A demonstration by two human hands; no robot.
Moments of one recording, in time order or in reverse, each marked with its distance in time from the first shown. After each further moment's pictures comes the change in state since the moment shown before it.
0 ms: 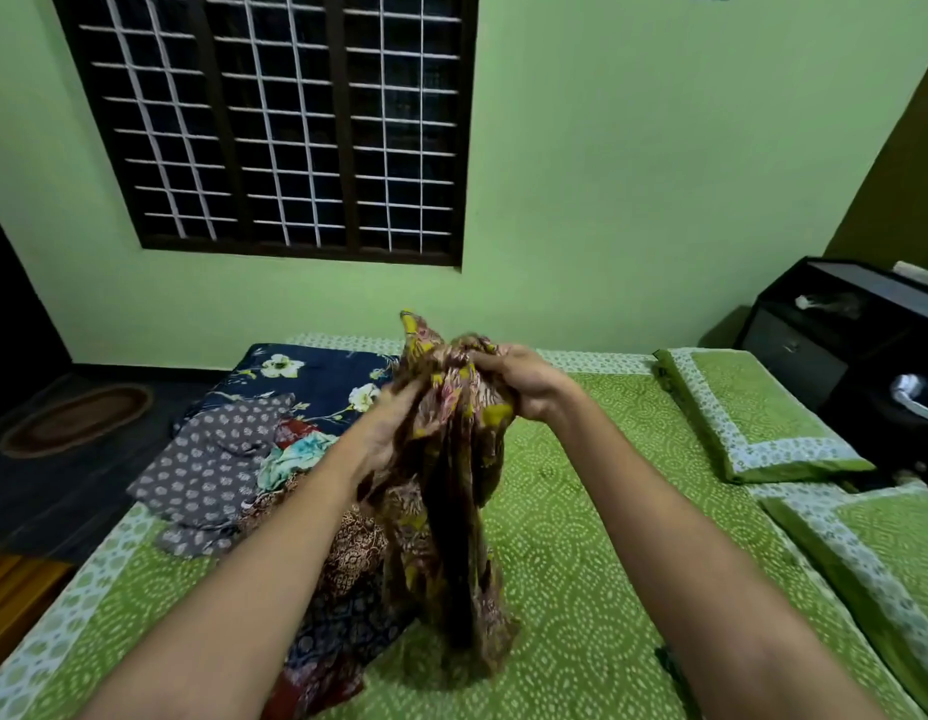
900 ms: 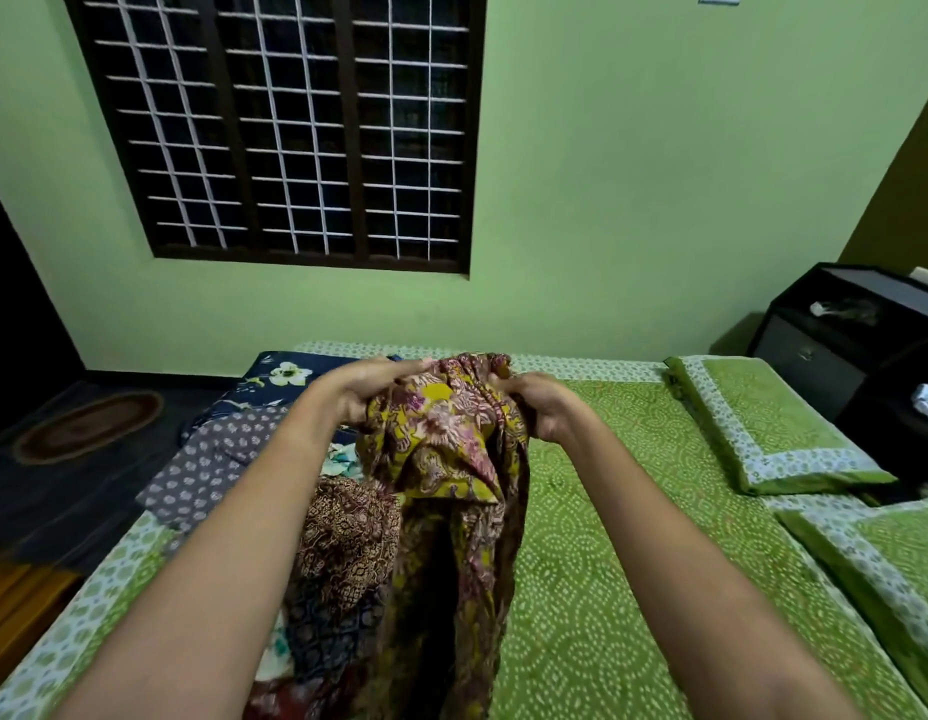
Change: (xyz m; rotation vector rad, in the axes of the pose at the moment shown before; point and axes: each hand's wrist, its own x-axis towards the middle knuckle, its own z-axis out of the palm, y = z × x) left_hand 0.009 0.074 -0.011 0.683 -0.007 -0.241; right_hand 0.026 0.019 -0.021 0.085 0.138 0.175
